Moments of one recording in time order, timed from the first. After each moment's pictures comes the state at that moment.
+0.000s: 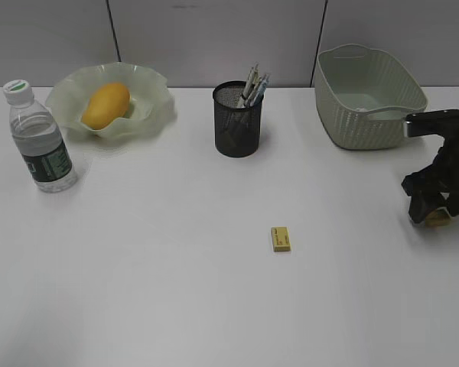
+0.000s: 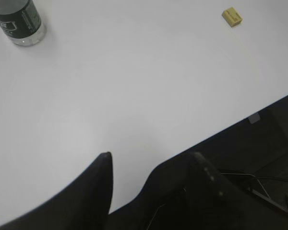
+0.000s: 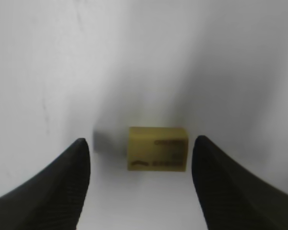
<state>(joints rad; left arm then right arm) -0.66 0.51 -0.64 0.05 1.02 -0.22 0.03 2.00 -1.15 0.00 0.69 -0.16</state>
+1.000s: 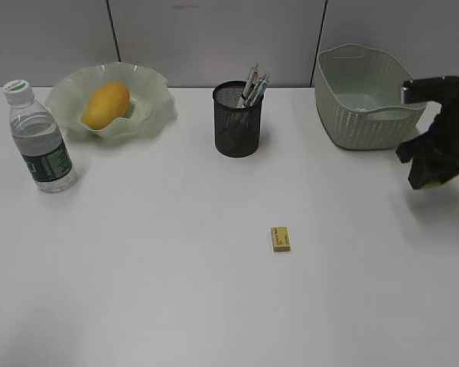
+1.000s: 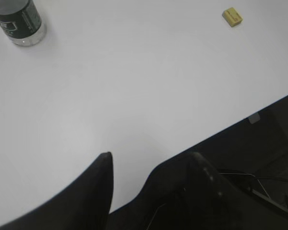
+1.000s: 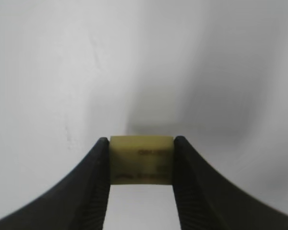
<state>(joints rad) -0.66 0.51 -0.64 0.05 1.02 -0.22 0.05 1.97 -1.25 0.02 0.74 -0.16</state>
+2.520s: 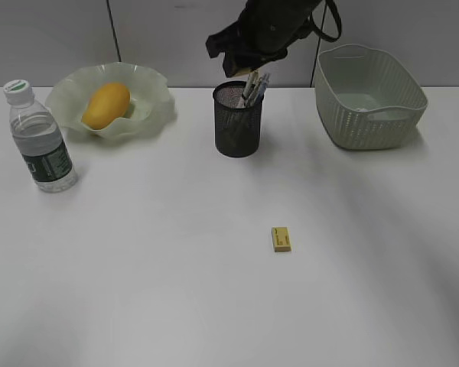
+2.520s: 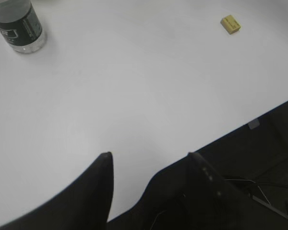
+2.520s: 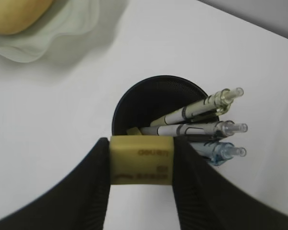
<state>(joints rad) -0.66 0.51 -0.64 0.06 1.00 -0.22 0.51 2.23 -2.01 0.08 0.75 -0.03</state>
